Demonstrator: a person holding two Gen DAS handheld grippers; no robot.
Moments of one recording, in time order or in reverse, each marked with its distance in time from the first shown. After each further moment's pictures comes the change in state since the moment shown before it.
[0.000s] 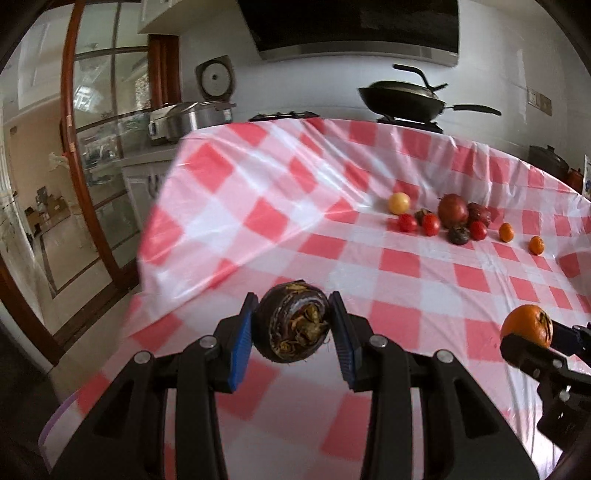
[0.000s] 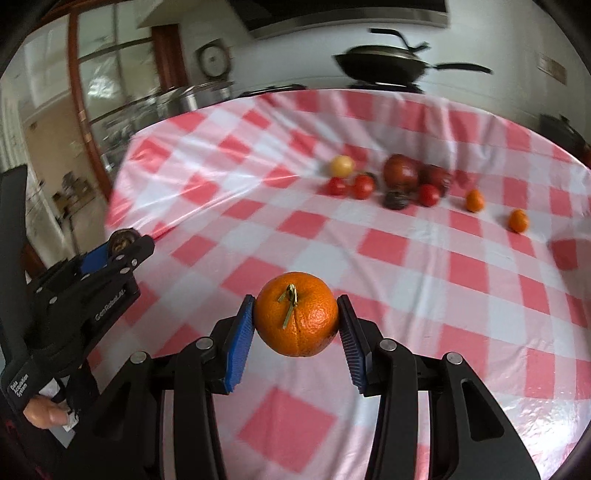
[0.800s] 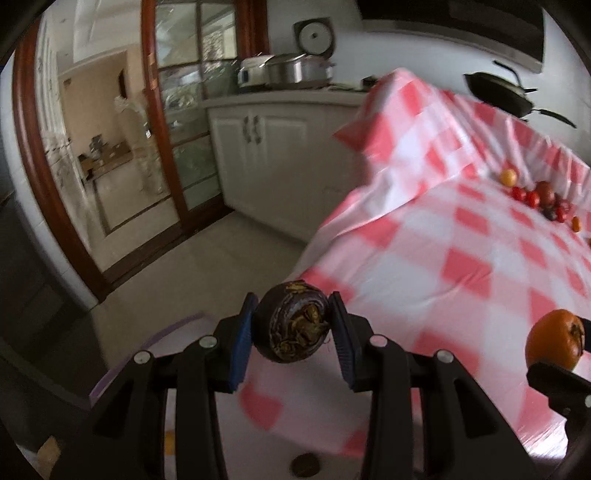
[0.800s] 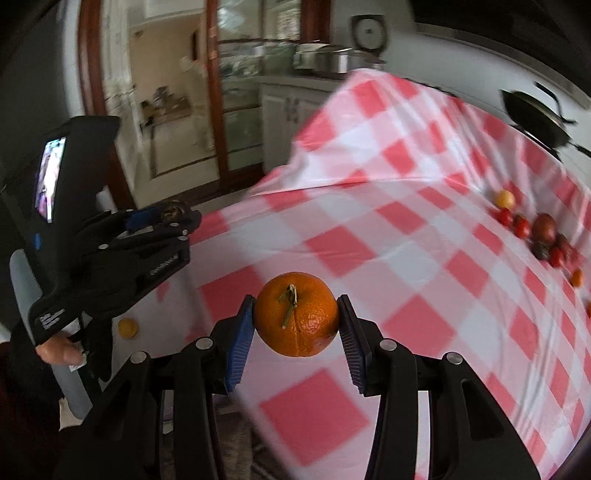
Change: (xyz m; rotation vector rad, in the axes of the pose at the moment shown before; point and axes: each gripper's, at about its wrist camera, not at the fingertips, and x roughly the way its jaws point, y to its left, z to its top) left arm -0.042 0.188 -0.093 -0.159 0.152 0.224; right arm 0.002 0.195 -0.049 -0.410 0.111 0.245
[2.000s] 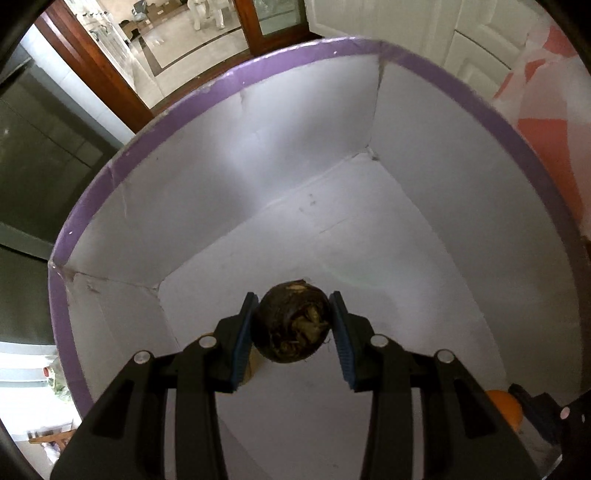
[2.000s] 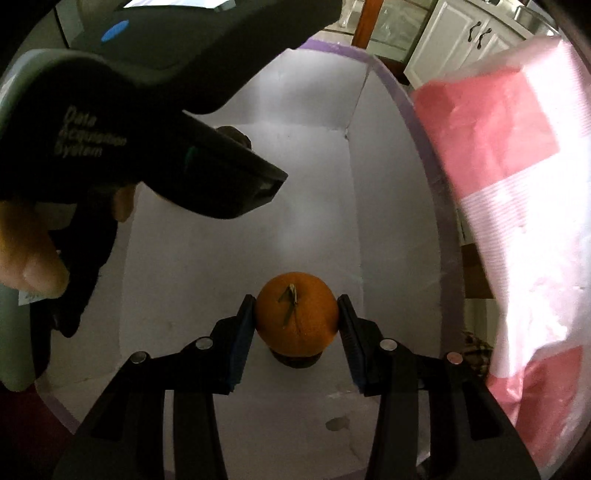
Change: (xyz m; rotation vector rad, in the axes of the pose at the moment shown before) left arm 0.146 0.131 -0.129 -0.178 0.628 0.217; right arm 0.176 0.173 -0.075 -0.448 0.453 0.189
